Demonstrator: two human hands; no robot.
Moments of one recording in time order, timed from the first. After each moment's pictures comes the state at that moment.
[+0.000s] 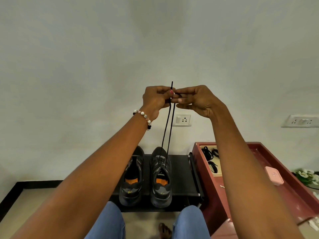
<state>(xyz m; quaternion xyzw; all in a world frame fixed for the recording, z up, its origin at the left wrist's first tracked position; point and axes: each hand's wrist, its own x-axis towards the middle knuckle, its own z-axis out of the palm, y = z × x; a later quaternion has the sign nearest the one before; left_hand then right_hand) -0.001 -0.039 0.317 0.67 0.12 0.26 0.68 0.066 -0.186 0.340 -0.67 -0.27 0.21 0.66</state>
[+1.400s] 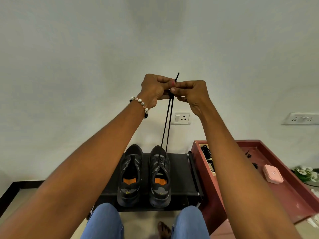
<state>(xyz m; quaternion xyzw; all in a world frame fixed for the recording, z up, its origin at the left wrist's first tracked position) 0.017 -0.027 0.339 0.67 0.10 0.22 0.70 0.076 -0.159 0.328 -0.69 -0.26 0.04 0.67</state>
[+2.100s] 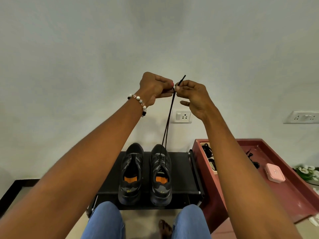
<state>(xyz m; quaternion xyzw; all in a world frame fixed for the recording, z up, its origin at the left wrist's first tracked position) 0.015 -0.022 0.340 0.67 0.13 0.21 0.70 0.072 -0.167 0.318 -0.68 -0.25 0.10 0.68</state>
